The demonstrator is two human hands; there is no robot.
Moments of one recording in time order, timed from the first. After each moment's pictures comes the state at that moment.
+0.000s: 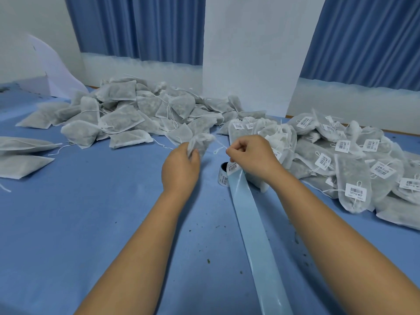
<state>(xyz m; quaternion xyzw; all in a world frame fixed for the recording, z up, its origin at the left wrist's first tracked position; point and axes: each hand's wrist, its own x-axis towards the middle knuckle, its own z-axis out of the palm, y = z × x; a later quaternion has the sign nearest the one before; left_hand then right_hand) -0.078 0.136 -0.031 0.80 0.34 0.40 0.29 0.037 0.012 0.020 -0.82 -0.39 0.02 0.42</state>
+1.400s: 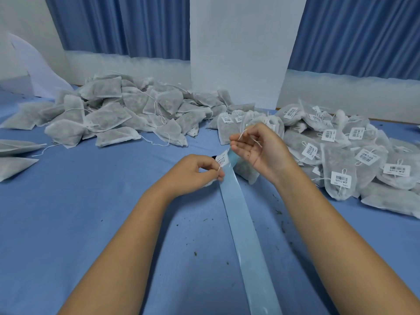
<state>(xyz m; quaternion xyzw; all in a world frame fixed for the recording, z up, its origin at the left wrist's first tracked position) -0.090 0.104 -0.009 0.87 0.10 0.14 0.46 0.042 -0.029 0.029 -0.48 -0.22 0.33 0.79</state>
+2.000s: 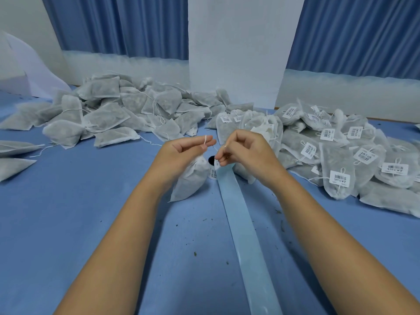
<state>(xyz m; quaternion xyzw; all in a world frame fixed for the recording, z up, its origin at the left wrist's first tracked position) -0.094 0.112 0.003 0.69 0.10 0.28 0.66 0.021 -0.029 0.022 -0.63 -0.43 0.18 0.62</state>
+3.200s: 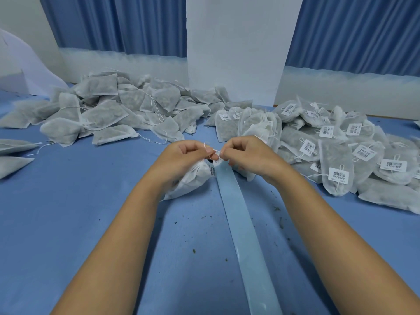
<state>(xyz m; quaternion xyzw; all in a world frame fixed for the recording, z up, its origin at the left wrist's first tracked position) -0.092 0.110 0.000 0.72 0.12 0.21 0.65 0.032 -0.032 0.021 -0.76 -0.40 0.18 0.47</state>
